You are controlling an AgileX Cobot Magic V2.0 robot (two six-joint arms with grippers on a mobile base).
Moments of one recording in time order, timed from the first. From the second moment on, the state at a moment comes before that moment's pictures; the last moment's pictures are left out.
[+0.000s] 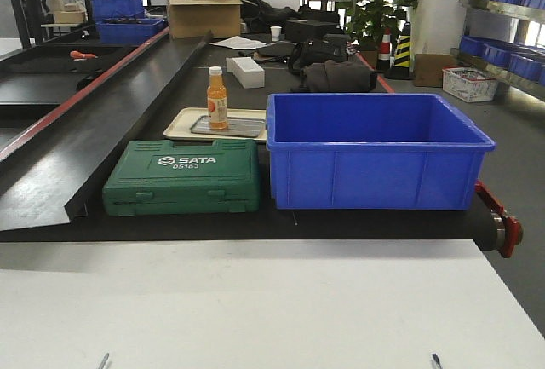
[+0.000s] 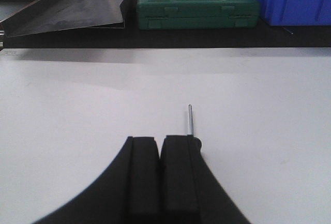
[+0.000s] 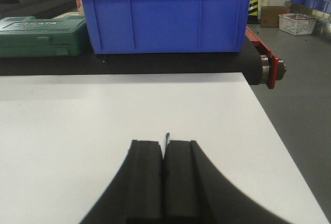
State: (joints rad) left arm -0.01 -0.01 0.03 0.00 0.28 -0.05; right arm 0.05 -0.01 0.03 -0.03 0.19 0.07
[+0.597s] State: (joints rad) left arm -0.01 -0.01 0.03 0.00 0.10 -0.03; right arm 0.05 -0.01 0.03 -0.03 0.19 0.07
